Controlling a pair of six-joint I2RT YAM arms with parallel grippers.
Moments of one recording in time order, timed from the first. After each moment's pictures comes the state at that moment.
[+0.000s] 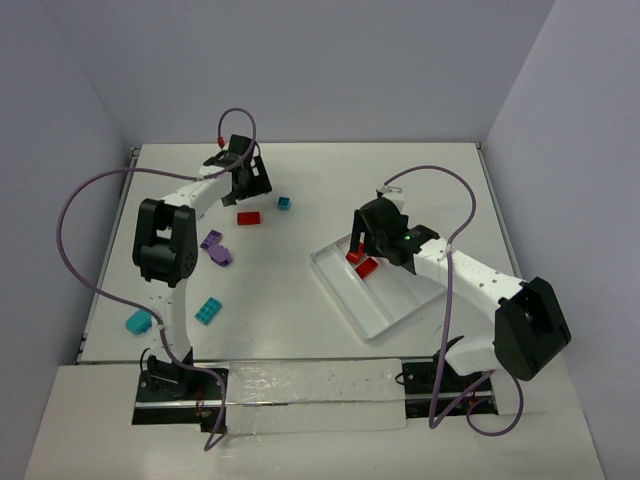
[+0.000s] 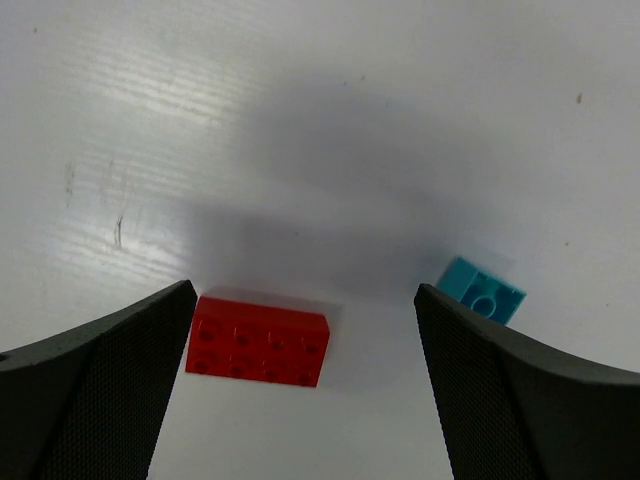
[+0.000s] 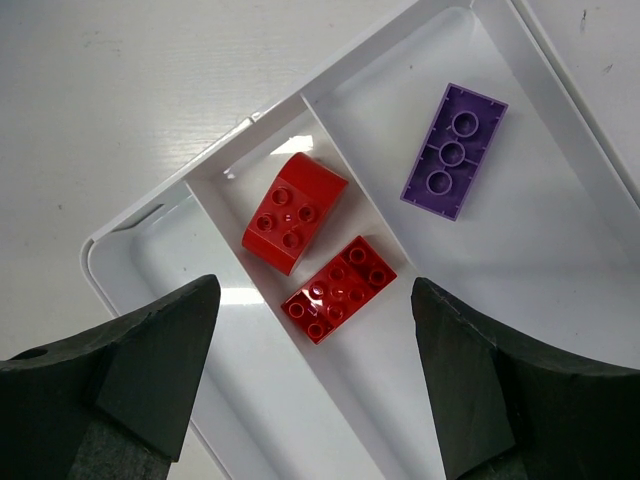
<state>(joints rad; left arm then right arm) -0.31 2.12 1.69 -0.54 -0.23 -0.55 0.59 1.35 0.91 -0.41 0.34 0.59</state>
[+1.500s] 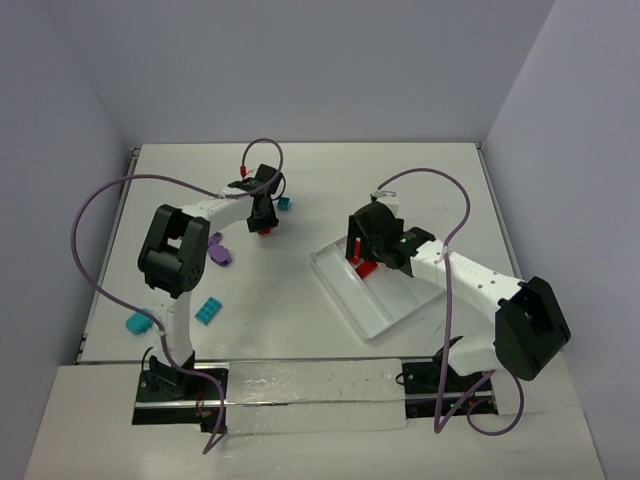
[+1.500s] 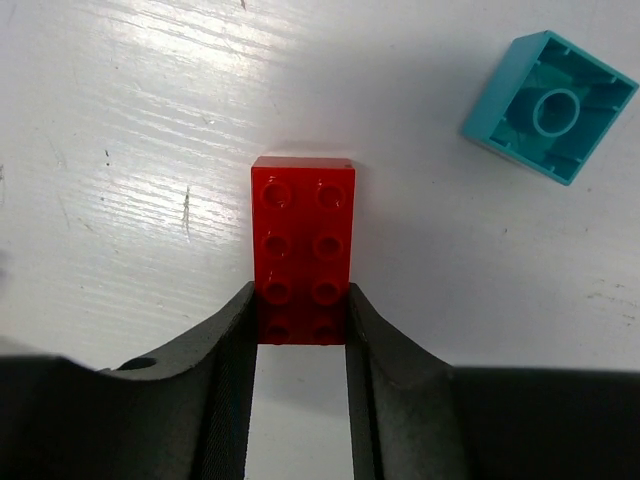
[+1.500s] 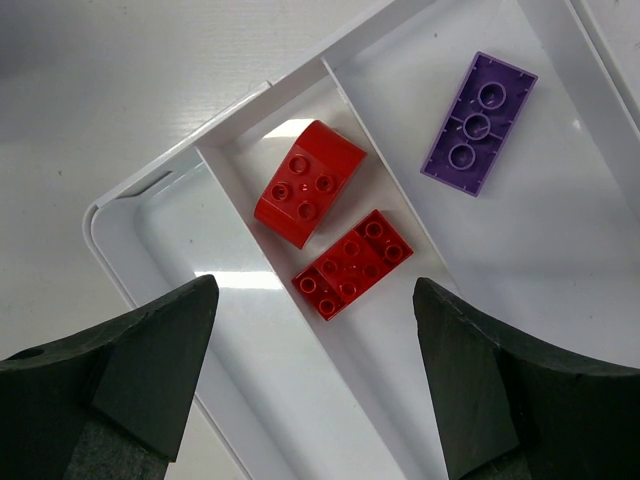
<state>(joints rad) -0.47 2.06 1.46 -0.53 -0.31 -0.63 0.64 1.35 0.92 -0.44 0.34 0.60</state>
